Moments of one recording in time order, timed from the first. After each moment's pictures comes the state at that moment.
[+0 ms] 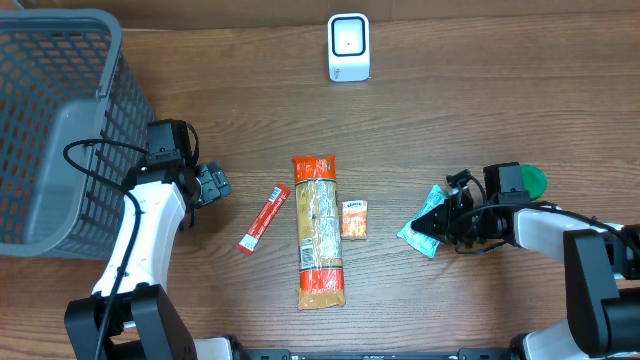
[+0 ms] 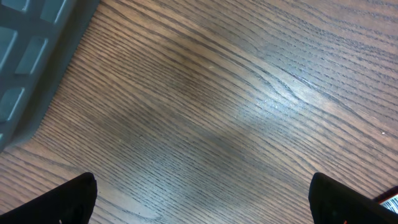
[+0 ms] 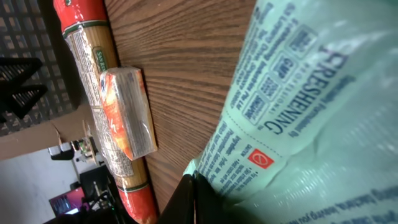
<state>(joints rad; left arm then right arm) 0.18 1.53 1.01 -0.73 -0.19 -0.30 0.09 1.71 0.61 -0.17 -0.88 0.39</state>
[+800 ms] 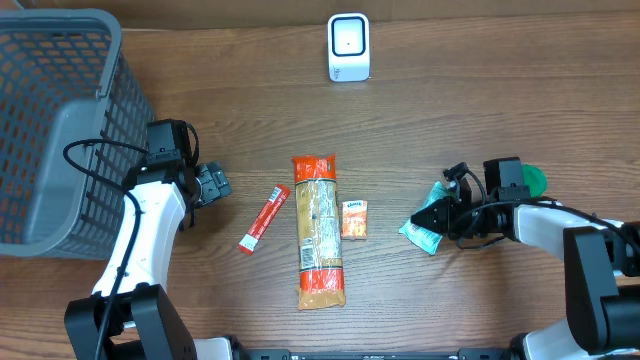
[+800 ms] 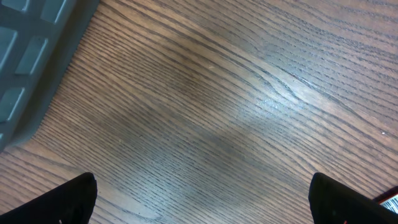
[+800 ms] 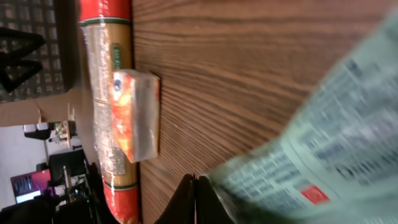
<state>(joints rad) 0.18 1.53 1.01 -0.73 -0.19 -0.30 0.09 1.72 0.65 -0.16 -0.90 0.21</state>
